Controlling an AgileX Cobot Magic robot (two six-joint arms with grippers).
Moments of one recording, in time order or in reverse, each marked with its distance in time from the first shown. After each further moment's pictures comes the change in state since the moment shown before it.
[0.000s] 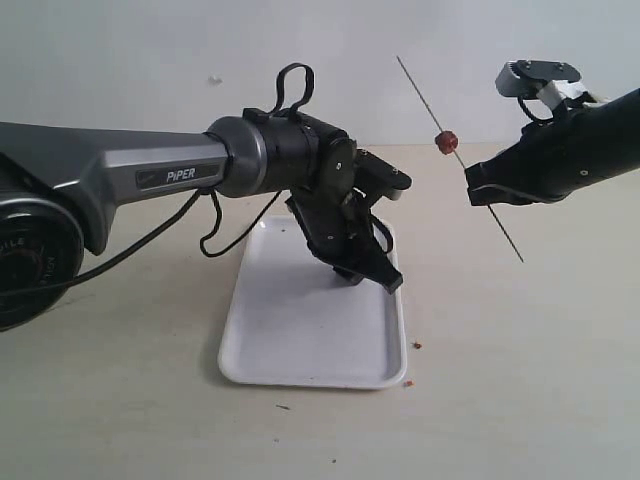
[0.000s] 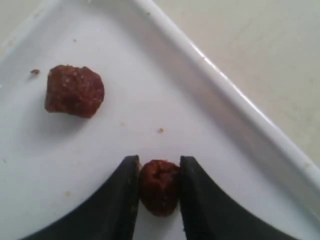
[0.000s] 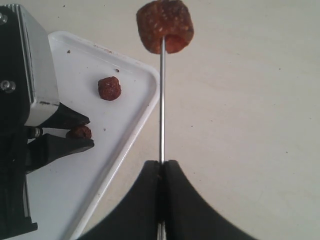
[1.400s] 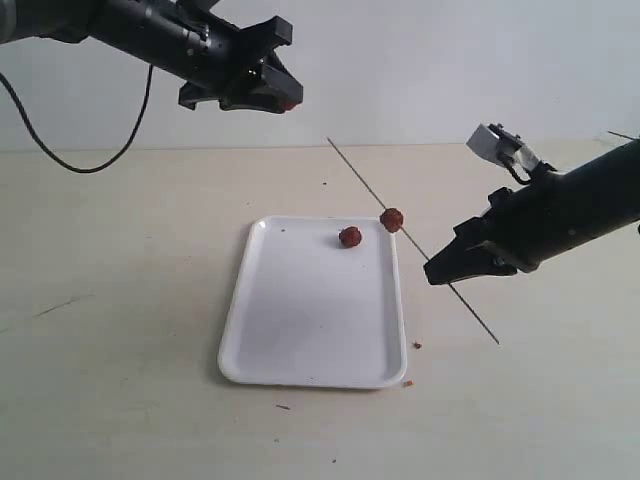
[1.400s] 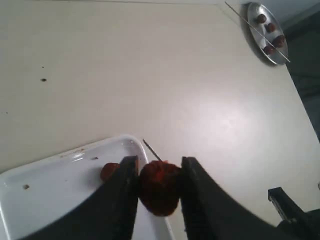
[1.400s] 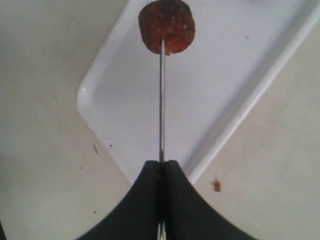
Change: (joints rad) left arm 0.427 -0.261 0.011 -0.895 0.097 0.232; right arm 0.000 0.069 0.092 0.139 0.379 -0.147
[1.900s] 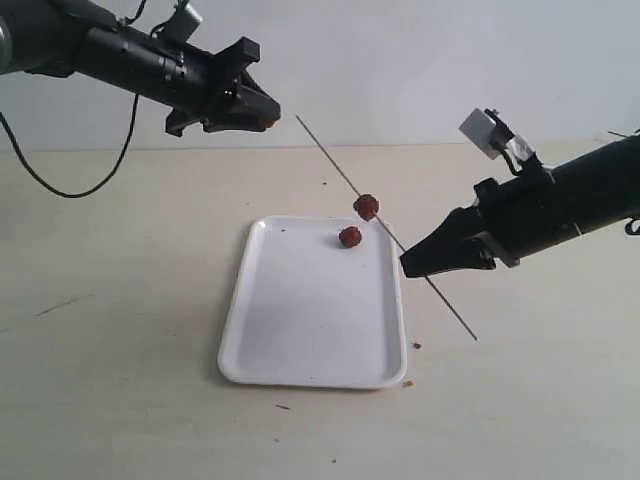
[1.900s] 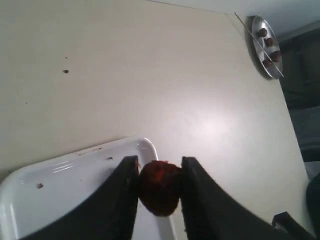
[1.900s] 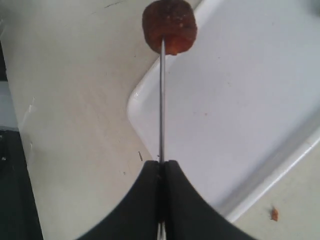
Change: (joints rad) left arm 0.077 0.097 0.000 -0.157 0.037 0.085; right arm 0.028 0.000 0.000 0.100 0.107 -0.090
